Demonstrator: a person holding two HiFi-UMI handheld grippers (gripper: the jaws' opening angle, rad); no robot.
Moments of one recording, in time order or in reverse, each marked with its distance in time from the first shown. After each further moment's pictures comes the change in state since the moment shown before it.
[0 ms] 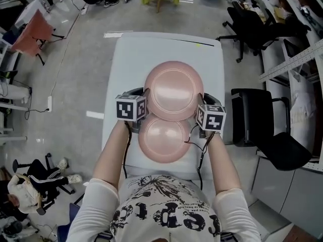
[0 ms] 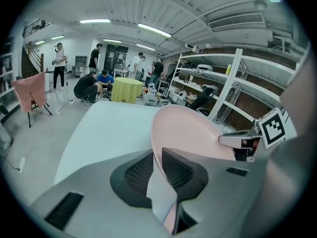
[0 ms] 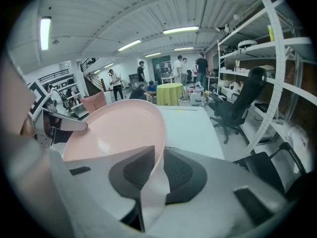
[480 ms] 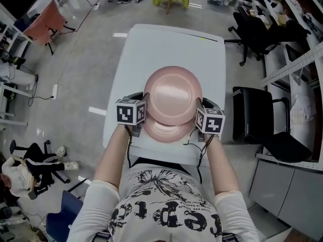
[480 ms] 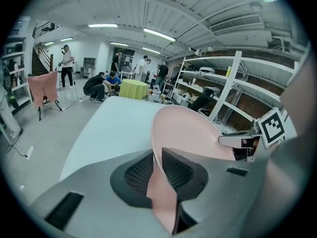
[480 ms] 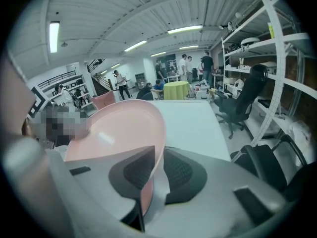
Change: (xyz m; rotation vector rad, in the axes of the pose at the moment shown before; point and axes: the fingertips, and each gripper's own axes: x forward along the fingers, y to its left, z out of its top) left arm -0.102 -0.025 -0.090 -0.040 -0.032 0.048; right arm -0.086 0.051 -0.072 -0.018 0.011 0.072
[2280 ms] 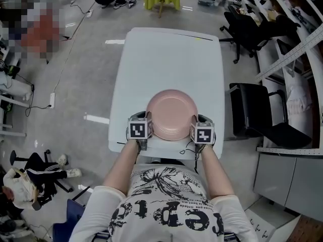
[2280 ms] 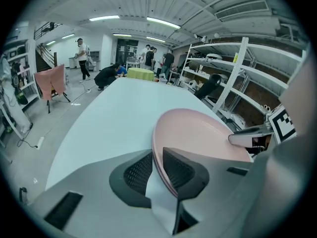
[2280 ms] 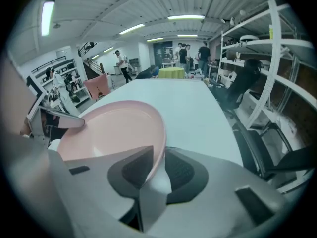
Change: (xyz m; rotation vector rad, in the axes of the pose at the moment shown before) left arm -0.012 0.023 -0.116 -0.013 0.117 0.088; right arm -0.013 0.033 -0.117 -0.019 0.163 -0.111
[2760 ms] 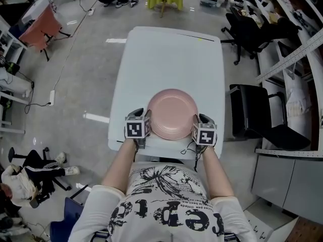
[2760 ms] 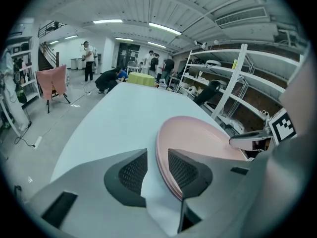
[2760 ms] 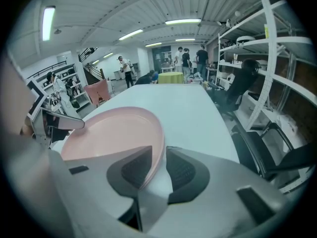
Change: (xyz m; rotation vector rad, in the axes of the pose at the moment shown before) left arm -0.008 0.008 0.010 -0.027 -0.059 -0.025; right arm -0.007 0.000 0.007 0.028 -0.058 0.012
